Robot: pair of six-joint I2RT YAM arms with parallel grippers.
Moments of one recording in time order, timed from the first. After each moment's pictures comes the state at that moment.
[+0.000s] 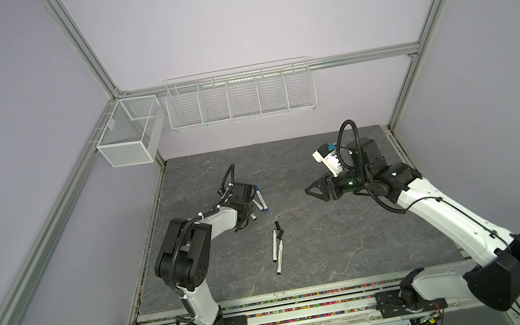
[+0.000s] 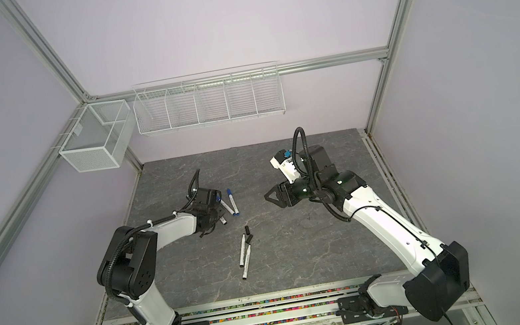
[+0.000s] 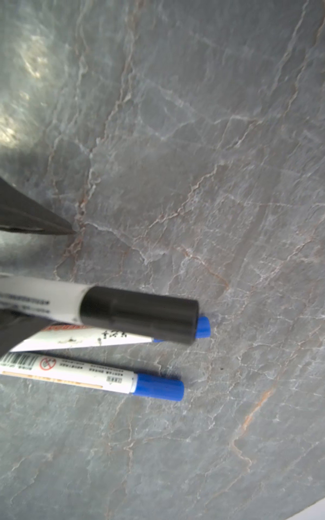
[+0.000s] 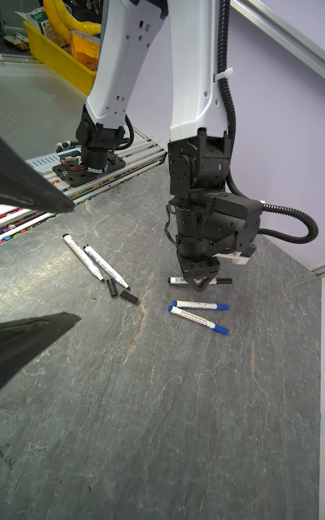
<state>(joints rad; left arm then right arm) -0.44 1.80 0.98 -0.13 -0.23 -0.98 0.50 1.30 1.25 -0.63 -0.56 0.19</state>
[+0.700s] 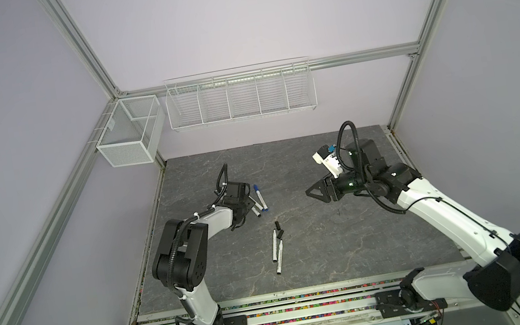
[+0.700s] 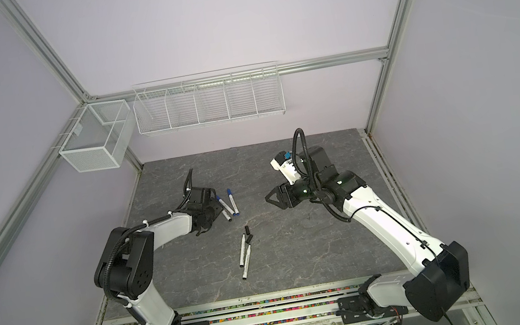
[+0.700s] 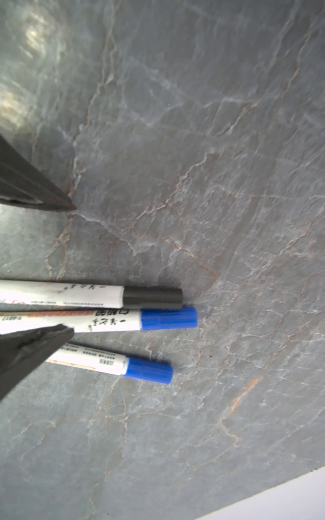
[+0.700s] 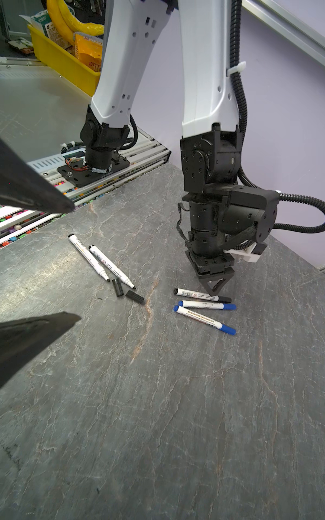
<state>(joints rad) -0.39 1.79 0.97 -0.09 -0.12 -0.99 0.50 1.30 1.25 -0.65 -0.56 0.18</state>
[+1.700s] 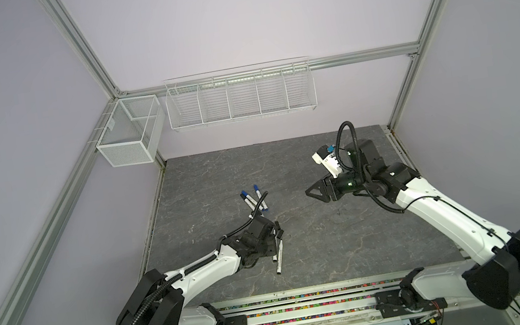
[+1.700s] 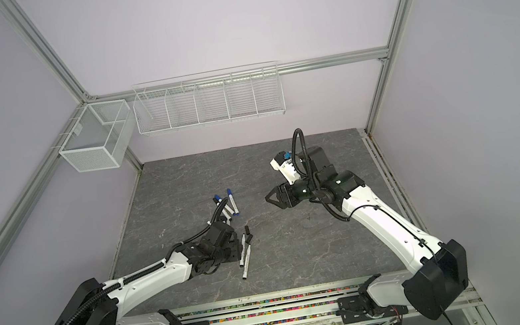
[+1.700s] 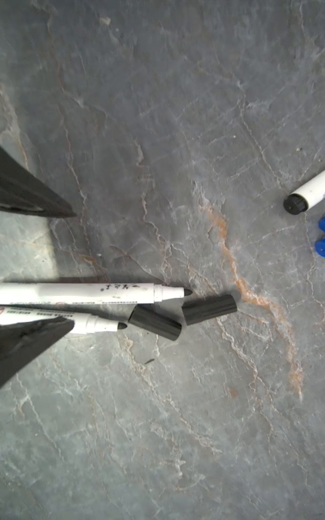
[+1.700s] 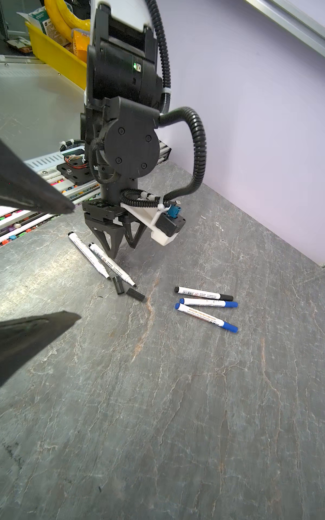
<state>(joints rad) -0.82 1.34 0.65 -0.34 -0.13 -0.63 0.50 1.31 1.25 -0.64 -0.55 0.18</state>
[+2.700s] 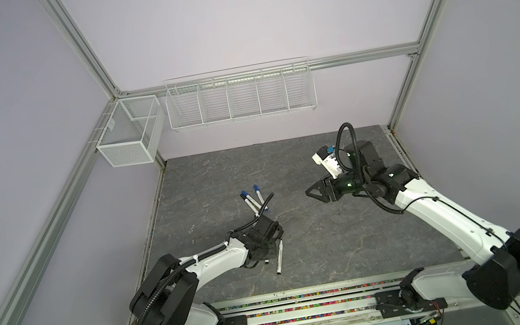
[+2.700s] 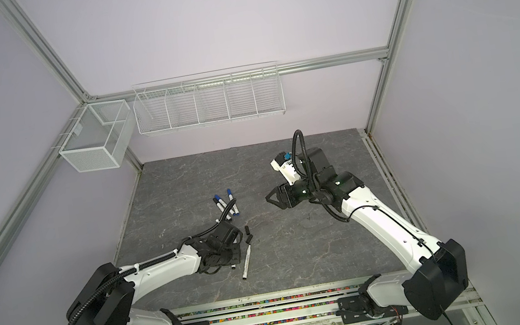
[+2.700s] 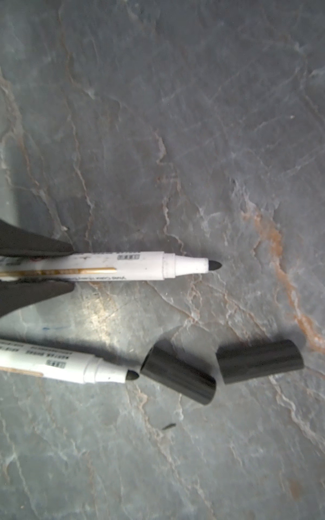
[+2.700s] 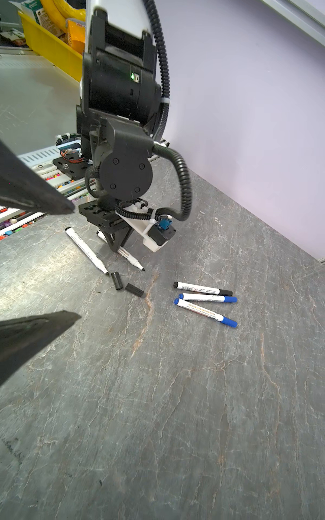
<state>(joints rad) -0.83 1.47 0.72 -0.45 -0.13 -0.64 0.50 1.31 1.23 -0.61 -0.53 0.19</state>
